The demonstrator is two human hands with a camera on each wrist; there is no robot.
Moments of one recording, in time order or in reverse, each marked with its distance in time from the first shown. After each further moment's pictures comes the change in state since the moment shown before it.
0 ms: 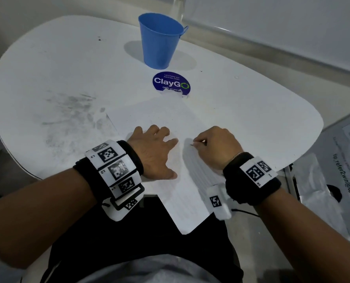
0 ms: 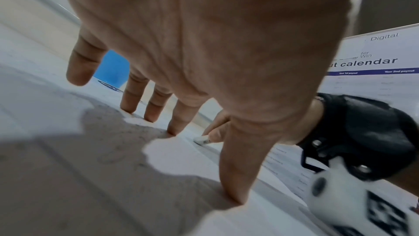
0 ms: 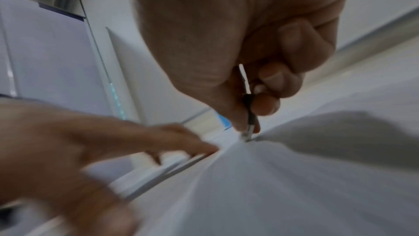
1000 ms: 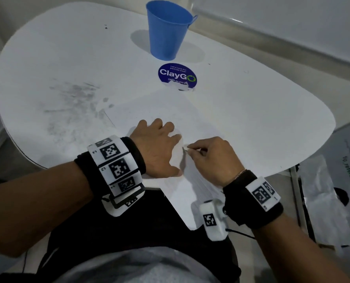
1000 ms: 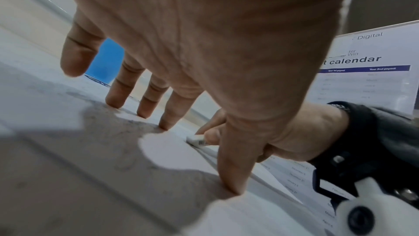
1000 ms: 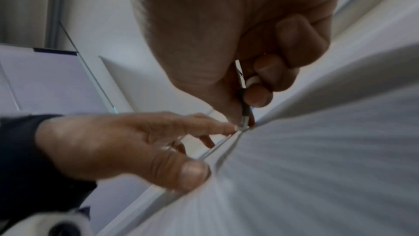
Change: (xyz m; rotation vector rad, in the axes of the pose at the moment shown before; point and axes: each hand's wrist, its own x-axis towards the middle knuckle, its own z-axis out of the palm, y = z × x) left_hand -0.002 0.007 0.005 0.061 0.077 -0.017; right_hand -0.024 0.005 0.024 0.253 0.003 -0.059
